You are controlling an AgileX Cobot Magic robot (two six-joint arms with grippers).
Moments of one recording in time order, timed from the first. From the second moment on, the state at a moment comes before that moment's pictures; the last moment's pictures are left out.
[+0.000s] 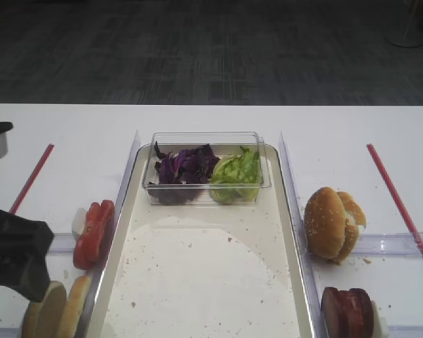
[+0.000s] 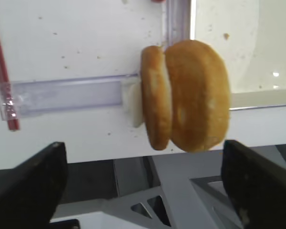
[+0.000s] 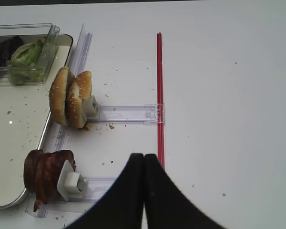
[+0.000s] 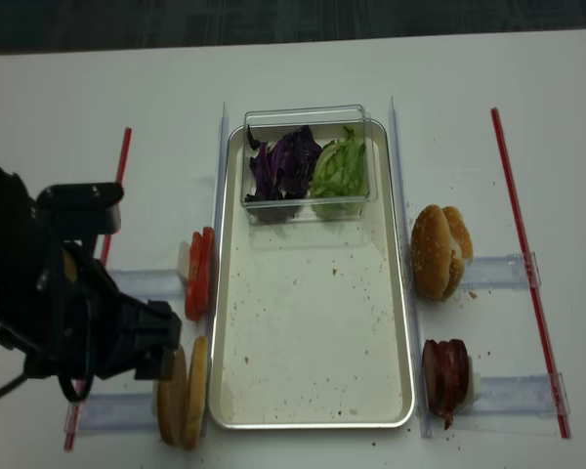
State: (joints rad) left arm -0.44 1.17 -0.80 -0.04 1.17 -0.42; right arm 0.00 -0.02 -0.48 0.08 1.13 0.00
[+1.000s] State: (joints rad) left arm -0.86 1.29 -0.88 0.04 1.11 -0.88; right arm 0.00 -0.02 -0.48 0.08 1.13 0.00
